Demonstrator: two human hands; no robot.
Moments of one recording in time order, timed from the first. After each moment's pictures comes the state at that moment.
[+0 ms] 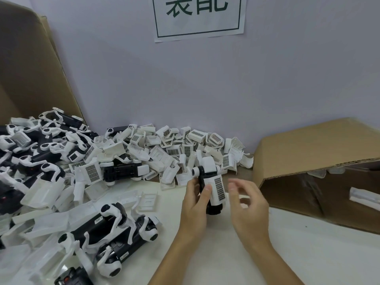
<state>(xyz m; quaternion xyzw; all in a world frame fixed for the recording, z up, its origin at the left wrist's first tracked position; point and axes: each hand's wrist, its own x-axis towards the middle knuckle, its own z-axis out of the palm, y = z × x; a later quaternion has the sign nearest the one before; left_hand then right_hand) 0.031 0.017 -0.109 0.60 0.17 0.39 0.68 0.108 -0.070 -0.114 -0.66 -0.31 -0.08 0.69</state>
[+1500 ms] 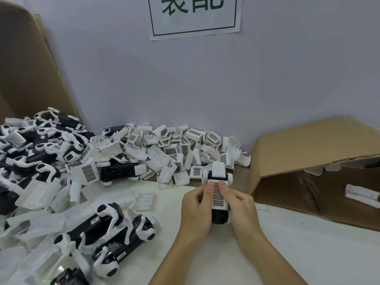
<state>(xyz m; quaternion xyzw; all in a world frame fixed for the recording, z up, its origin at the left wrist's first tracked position) 0.034 0.008 -0.104 0.67 0.19 0.38 0.61 0.099 -0.069 -0.099 -0.57 -0.23 0.21 0.76</state>
